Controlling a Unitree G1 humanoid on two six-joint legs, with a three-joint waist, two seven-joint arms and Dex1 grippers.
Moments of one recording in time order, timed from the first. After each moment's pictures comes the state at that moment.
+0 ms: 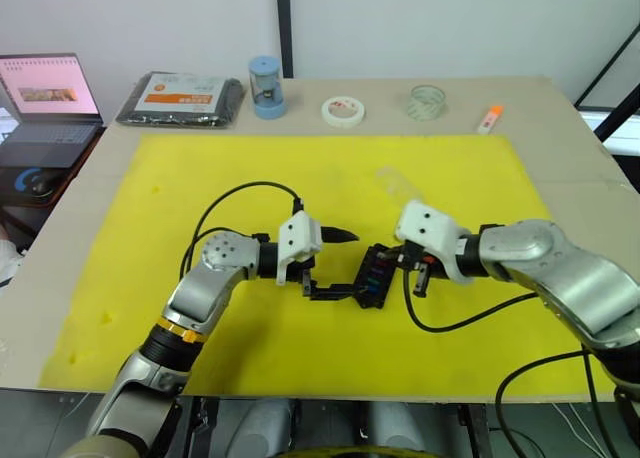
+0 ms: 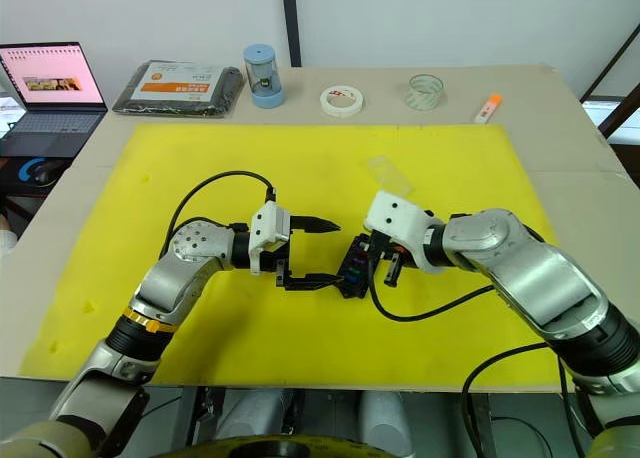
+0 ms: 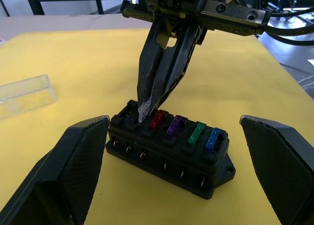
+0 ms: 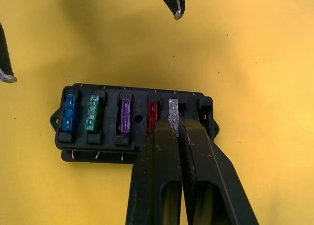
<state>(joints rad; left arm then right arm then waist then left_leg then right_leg) -0.44 0.37 -0.30 -0.04 -0.29 0.19 -1.11 -0.50 -0.96 0.30 -0.58 0.40 1.02 0.75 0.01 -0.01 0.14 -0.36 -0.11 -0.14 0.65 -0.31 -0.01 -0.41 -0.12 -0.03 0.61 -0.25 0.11</state>
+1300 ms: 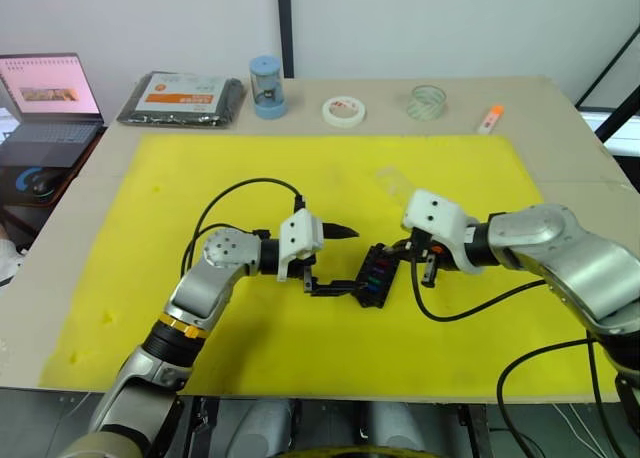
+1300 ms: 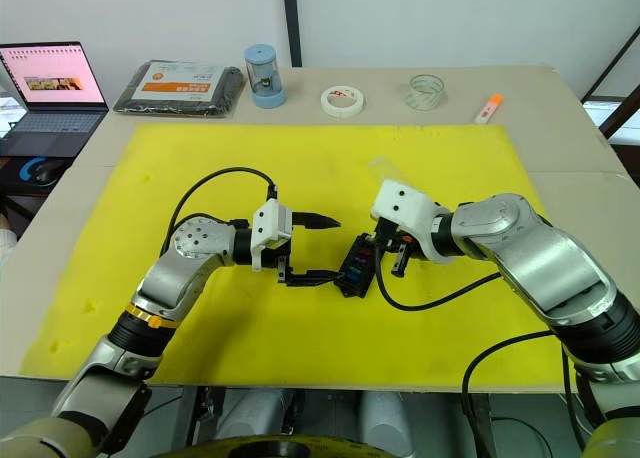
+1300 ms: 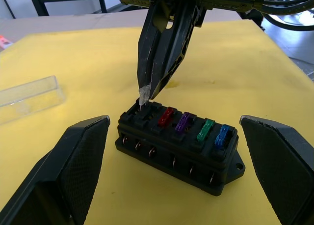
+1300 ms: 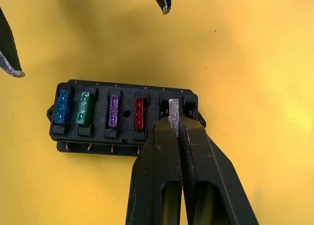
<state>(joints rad) -0.47 0.37 -0.30 -0.02 -0.26 0.16 -1.11 -0.56 -0.97 0.27 -0.55 0.39 1.08 0.83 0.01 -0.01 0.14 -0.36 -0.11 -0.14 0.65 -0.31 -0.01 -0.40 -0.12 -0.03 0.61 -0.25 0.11</state>
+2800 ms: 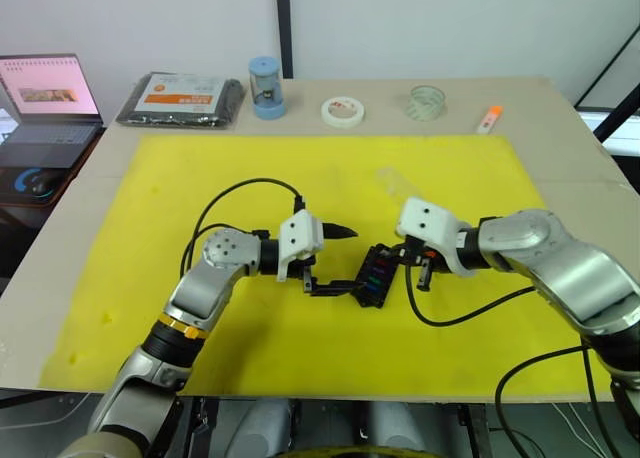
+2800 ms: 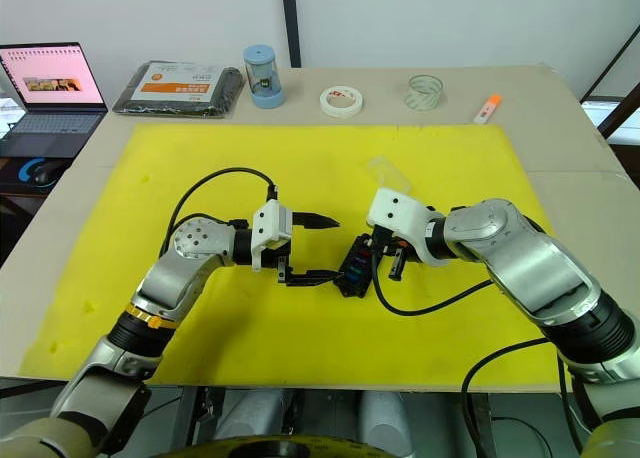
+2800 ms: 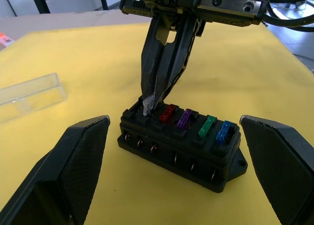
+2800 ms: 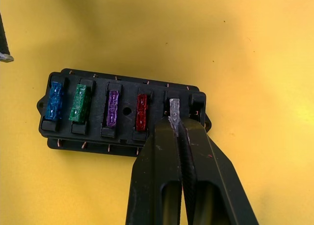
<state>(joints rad) -0.46 0.37 -0.30 -0.02 -0.25 0.16 -1.10 -0.55 -0.95 0.33 -0.51 0.32 1.02 0.86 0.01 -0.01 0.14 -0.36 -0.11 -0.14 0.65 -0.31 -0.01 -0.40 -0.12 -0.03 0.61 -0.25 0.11</state>
